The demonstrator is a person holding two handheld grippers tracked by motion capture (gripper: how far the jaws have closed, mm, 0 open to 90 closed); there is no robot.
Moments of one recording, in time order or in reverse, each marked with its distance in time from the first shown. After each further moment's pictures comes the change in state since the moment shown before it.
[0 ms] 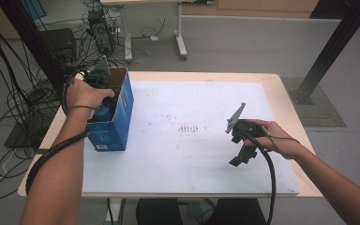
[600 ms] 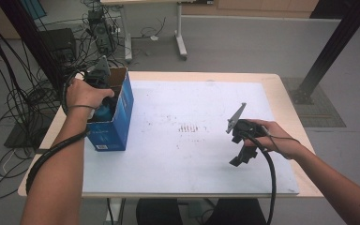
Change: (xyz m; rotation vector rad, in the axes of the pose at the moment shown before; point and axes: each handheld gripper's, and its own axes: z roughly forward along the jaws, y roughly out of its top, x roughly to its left) left arm 0.000 0.000 0.000 0.003 -0.002 -0.003; right arm -0.002 -0.001 0.000 -0.001 0.001 -0.002
